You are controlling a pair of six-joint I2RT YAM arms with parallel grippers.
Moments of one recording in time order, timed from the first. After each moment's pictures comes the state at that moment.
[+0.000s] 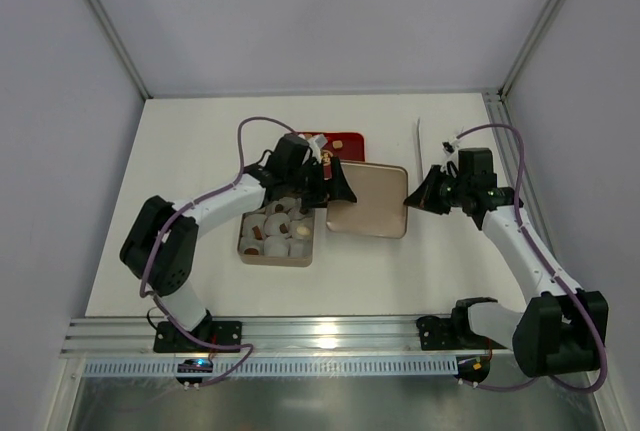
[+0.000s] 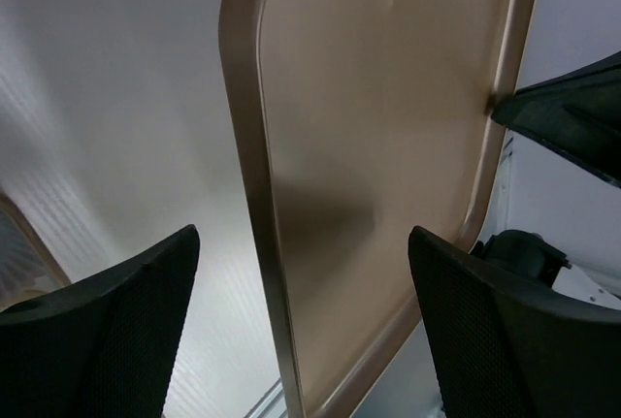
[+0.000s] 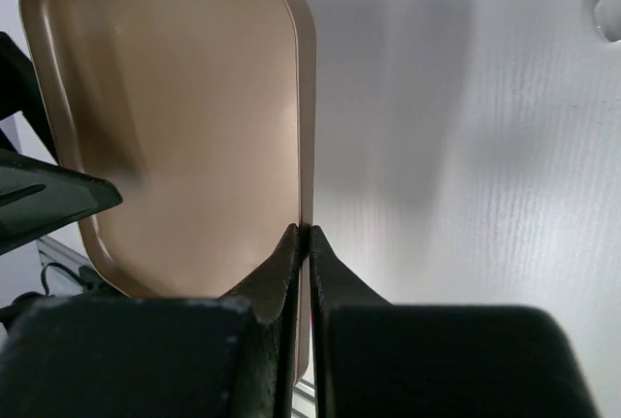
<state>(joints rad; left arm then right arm) -0.63 1.69 1.14 -0.18 0.45 -0.73 0.08 1.14 0.82 -0.49 -0.43 0.47</state>
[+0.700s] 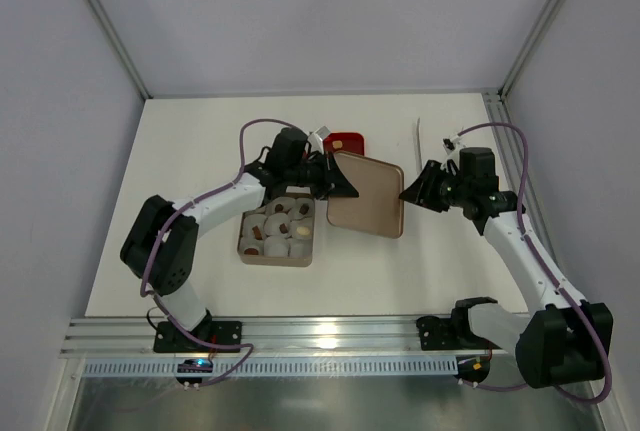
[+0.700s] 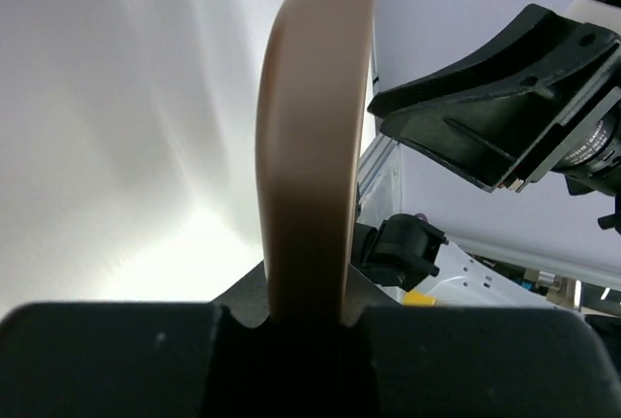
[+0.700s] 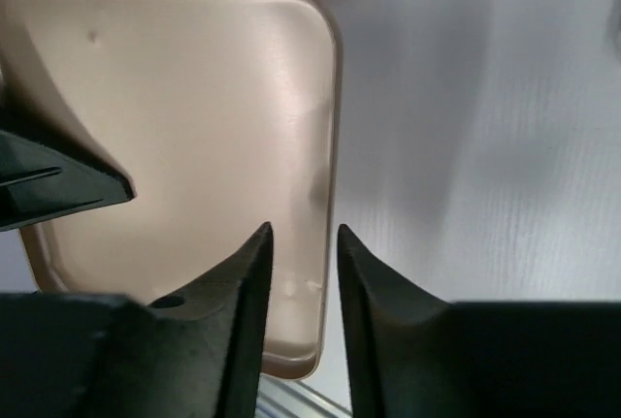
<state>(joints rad) -0.63 1.69 1.15 0.00 0.62 -0.93 0.09 1.10 0.81 -0.45 -0.48 0.50</state>
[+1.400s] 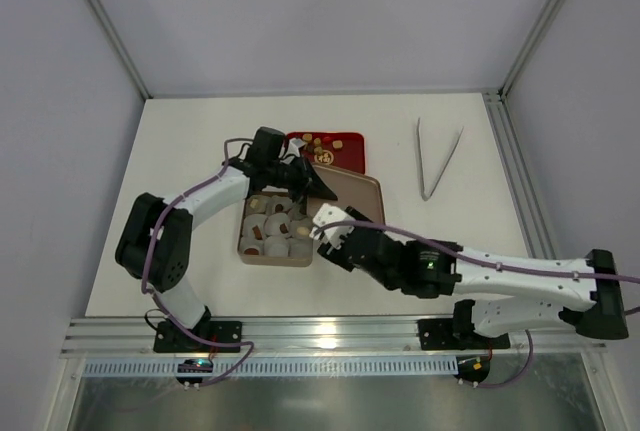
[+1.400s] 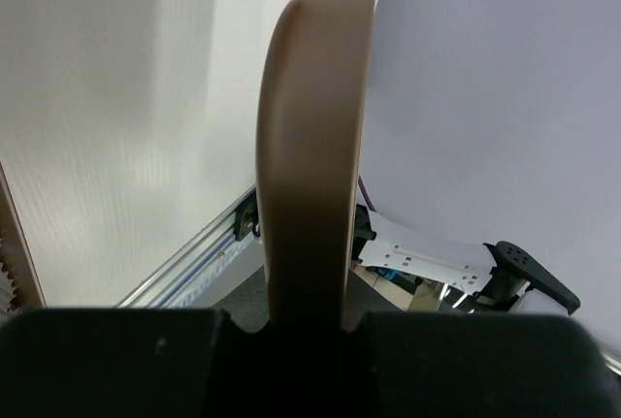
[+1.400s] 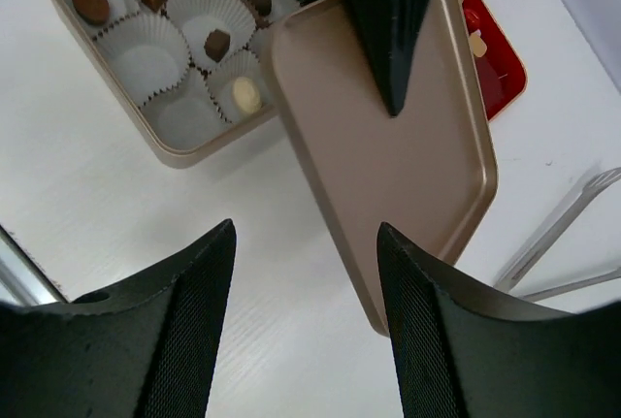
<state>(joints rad) -0.48 1.69 1.13 -0.21 0.79 -1.10 1.28 1.04 0.94 -0.44 0.55 -0.04</state>
